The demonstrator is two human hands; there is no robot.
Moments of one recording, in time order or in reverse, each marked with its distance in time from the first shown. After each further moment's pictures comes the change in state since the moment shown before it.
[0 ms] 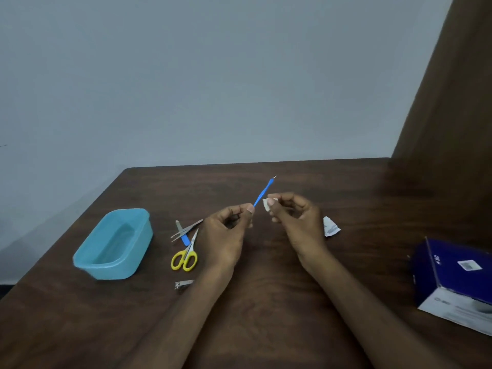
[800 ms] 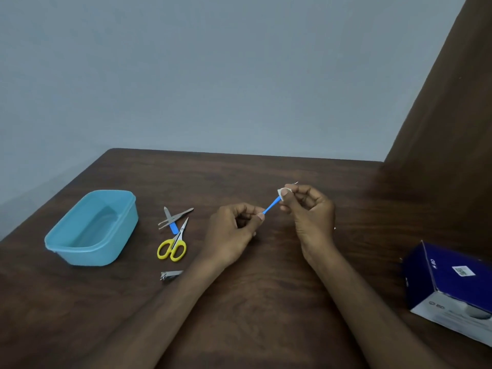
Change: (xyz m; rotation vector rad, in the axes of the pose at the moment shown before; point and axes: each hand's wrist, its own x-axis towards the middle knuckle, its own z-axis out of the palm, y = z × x) left_hand 0.004 -0.004 0.008 0.178 -0.286 0.062; right_hand 0.016 0.008 -0.018 0.022 0.194 0.003
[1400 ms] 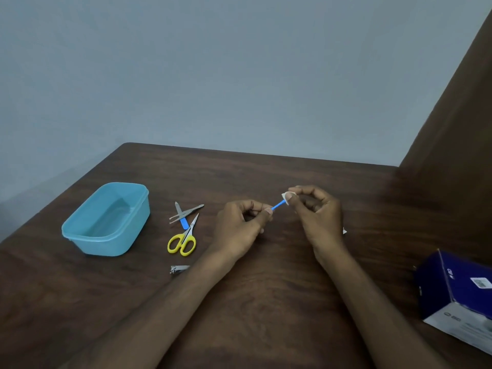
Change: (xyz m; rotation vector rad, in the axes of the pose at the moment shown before) left_hand 0.003 0.000 0.001 -0.052 0.073 -0.051; right_hand 0.005 0.003 -0.003 -0.234 -0.133 -0.064
